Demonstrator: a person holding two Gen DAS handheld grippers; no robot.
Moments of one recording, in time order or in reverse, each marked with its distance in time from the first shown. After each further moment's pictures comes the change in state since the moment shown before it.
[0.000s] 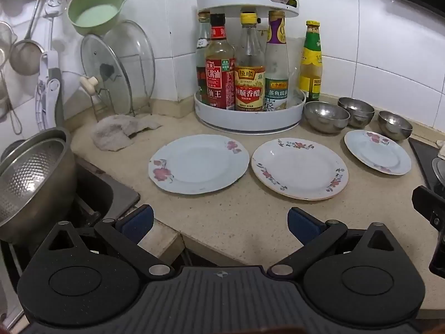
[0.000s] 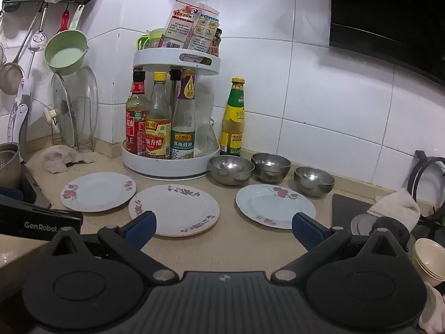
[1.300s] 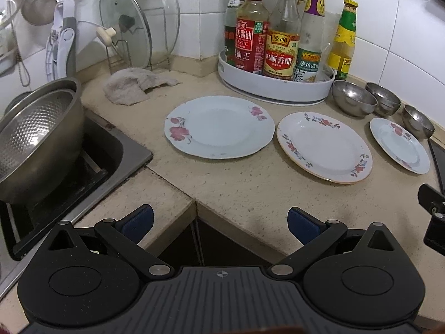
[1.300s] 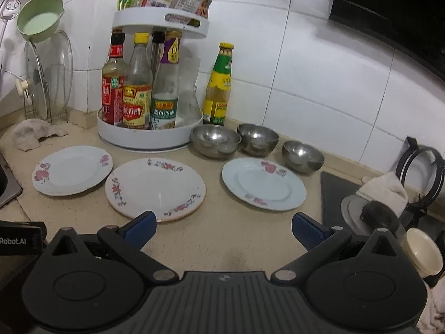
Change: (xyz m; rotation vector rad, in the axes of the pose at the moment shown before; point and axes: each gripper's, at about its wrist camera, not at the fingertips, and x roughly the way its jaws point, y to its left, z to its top) left arm 0.025 0.022 -0.001 -0.119 0.190 0.032; right arm 0.042 0.019 0.011 -0.024 0.186 -0.099
